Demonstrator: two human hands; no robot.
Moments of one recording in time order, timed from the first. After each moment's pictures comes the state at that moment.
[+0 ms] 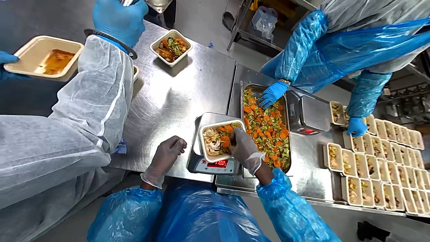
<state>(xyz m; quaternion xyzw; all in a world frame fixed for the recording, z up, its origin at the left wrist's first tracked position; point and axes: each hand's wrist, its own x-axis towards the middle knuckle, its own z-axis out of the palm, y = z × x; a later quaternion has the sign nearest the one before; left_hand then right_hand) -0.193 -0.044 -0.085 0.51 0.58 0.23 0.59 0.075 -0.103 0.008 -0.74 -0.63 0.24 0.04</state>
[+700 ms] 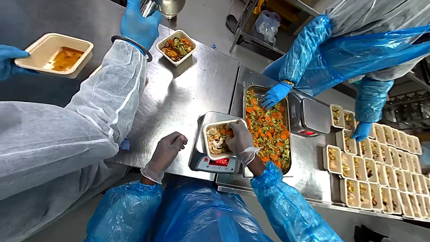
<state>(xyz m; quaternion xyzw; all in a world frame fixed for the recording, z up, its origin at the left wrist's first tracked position) -0.204 -0.040 -0.086 0.53 0.58 0.23 0.58 0.060 -0.060 -0.027 -0.73 -0.65 0.19 0.10</state>
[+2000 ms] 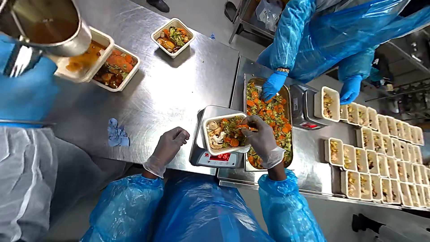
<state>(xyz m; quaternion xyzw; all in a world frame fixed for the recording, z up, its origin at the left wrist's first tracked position) -0.200 -0.036 -0.090 0.54 0.57 0.21 0.58 0.089 -0.088 0.013 -0.72 -0.57 0.30 0.26</state>
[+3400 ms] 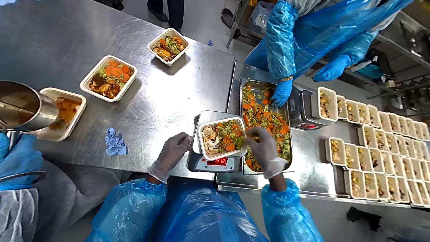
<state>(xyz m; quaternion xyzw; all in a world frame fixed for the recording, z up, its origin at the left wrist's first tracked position) -0.171 -0.033 -0.080 0.56 0.56 0.18 0.59 0.113 -0.125 0.008 -0.77 -0.56 0.24 0.20</state>
